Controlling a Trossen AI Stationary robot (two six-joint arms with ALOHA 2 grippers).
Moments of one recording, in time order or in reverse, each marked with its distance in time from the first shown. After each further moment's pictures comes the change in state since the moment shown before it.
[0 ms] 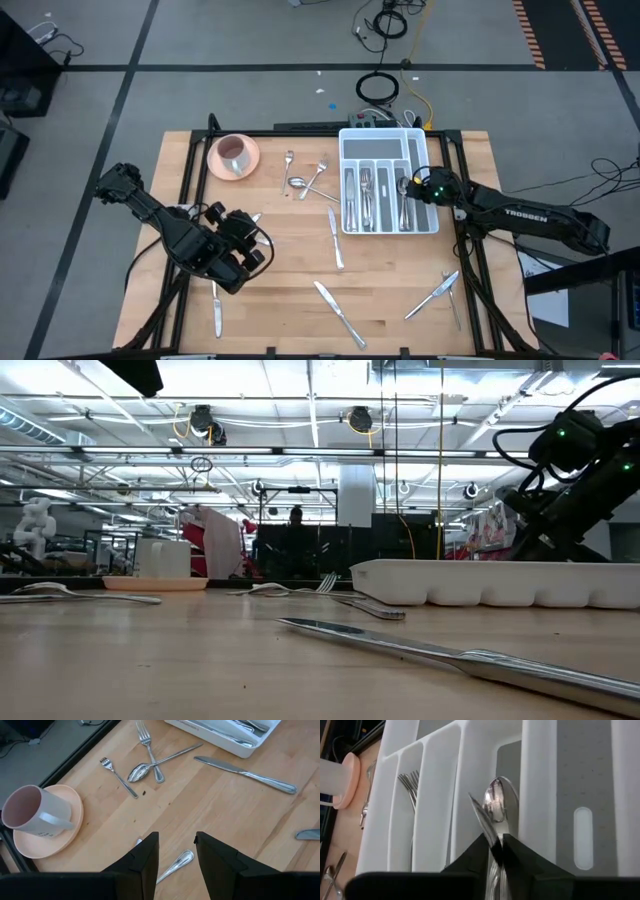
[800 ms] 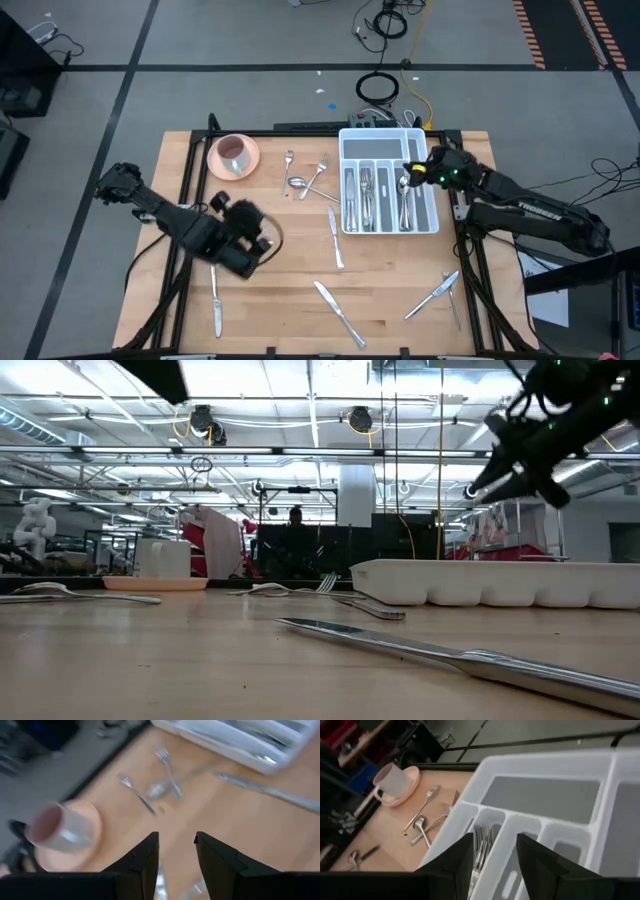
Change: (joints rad) left arm 0.111 0.000 0.000 0.017 -0.075 0.114; right arm -0.001 -0.034 0.315 -0.114 0.039 -0.404
